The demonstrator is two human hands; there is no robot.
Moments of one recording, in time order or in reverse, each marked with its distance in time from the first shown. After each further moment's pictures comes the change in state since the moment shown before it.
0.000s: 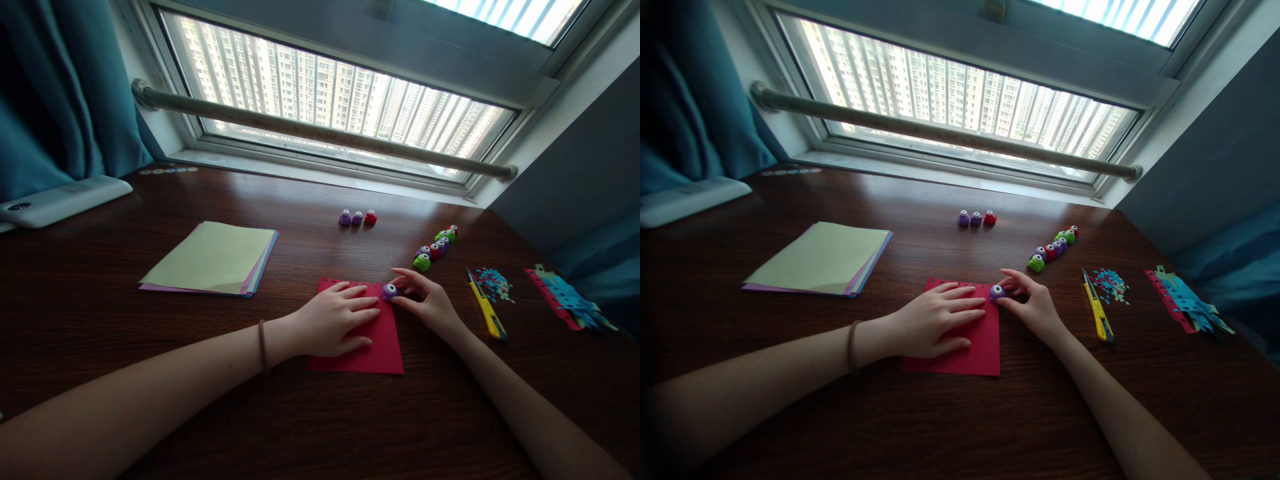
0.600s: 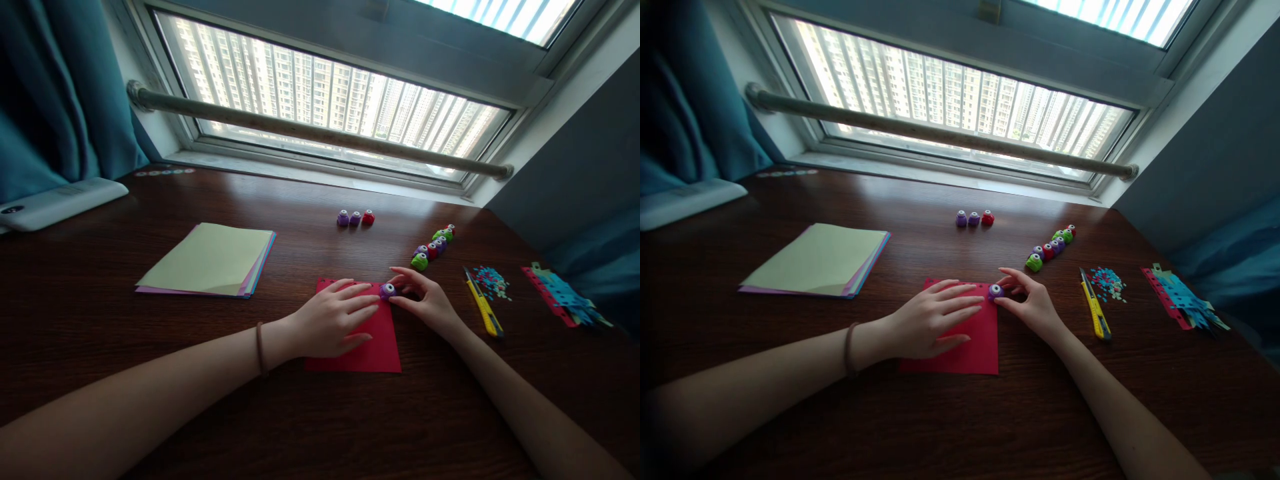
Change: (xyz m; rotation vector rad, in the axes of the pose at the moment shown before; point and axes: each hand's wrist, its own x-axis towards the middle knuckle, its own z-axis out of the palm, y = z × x) left_hand -0.003 0.001 0.003 0.091 0.110 0.049; right_hand 0.001 0.001 -0.001 0.034 -0.006 0.000
